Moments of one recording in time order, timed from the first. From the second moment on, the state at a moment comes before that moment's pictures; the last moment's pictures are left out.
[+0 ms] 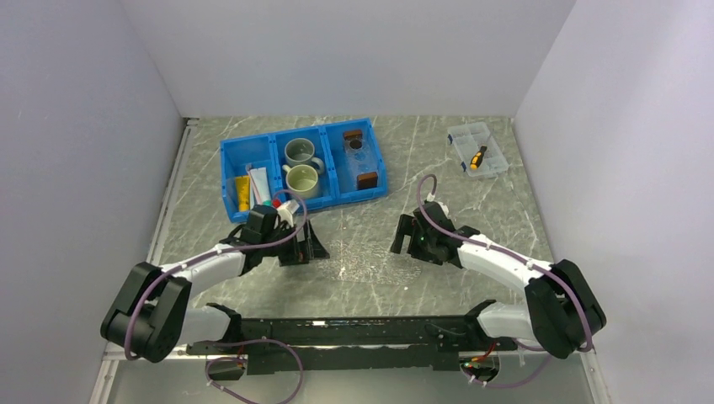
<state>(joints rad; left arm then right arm) -0.41 1.25 0.41 0.04 0.53 -0.63 0.55 1.24 0.56 -0.31 0.05 0.77</state>
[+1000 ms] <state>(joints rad) -0.43 1.36 0.46 0.16 0.52 -0.62 0.57 1.27 0.55 -0.22 0.01 0.74</state>
